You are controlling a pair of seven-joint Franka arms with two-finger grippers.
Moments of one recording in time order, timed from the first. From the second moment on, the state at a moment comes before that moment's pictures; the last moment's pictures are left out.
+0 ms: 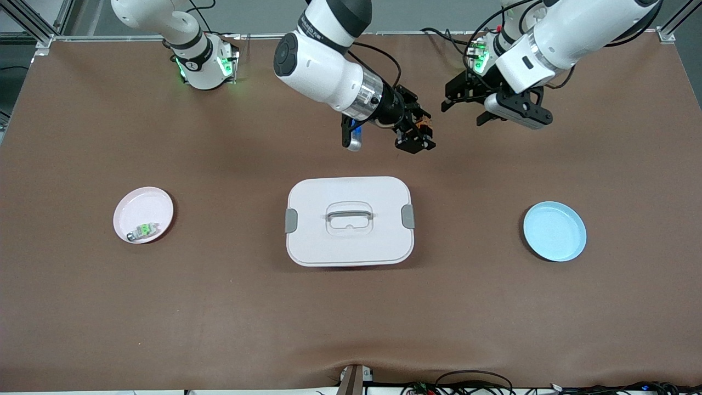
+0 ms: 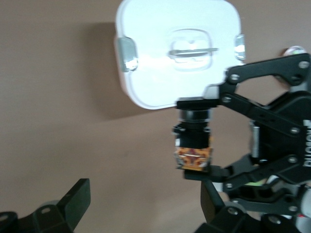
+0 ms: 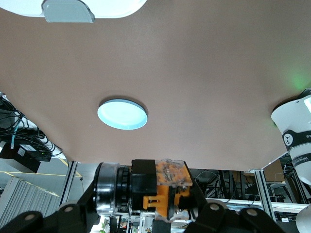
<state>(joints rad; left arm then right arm) 0.03 -0.27 -0.41 -2.09 -0.60 1.94 -0.05 0.87 0.45 0.01 -1.46 0.84 2.48 1.86</state>
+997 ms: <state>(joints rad) 0.05 -0.26 -0.40 -2.20 -0.90 2.07 0.18 0.87 0.45 0.01 -1.46 0.84 2.48 1.86</state>
